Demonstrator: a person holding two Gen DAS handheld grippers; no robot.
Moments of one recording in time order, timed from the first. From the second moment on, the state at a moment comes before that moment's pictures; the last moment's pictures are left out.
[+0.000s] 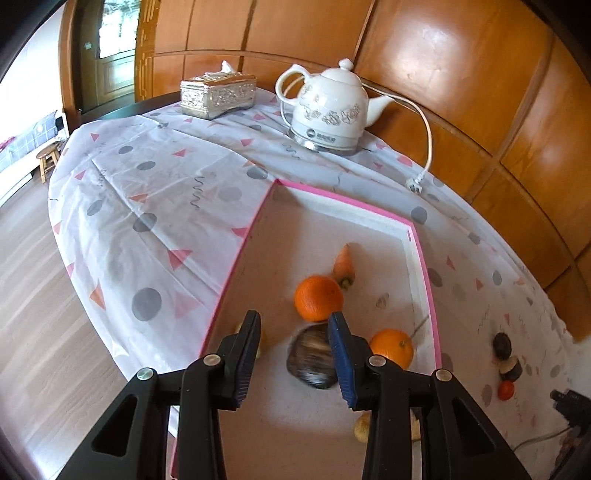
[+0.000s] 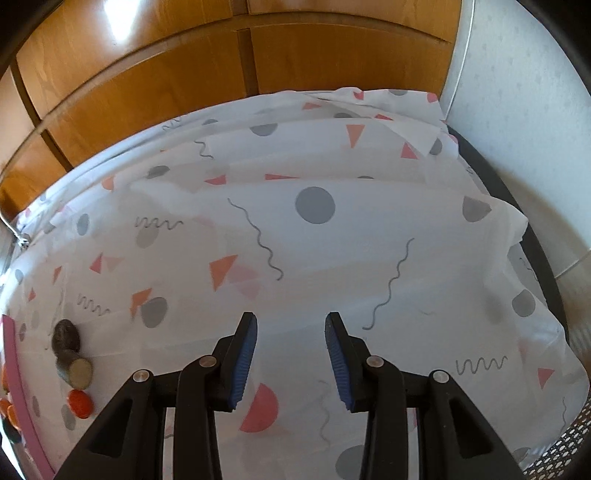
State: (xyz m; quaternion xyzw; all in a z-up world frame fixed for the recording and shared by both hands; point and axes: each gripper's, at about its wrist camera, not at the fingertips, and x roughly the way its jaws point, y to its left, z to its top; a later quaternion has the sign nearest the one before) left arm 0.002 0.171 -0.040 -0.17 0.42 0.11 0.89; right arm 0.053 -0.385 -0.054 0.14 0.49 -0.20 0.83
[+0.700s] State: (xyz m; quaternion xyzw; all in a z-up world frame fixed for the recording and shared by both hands) left arm -0.008 0.159 -0.034 -0.14 0.40 0.10 0.90; right arm 0.055 -0.333 -0.061 0.10 0.50 -0.11 0.85
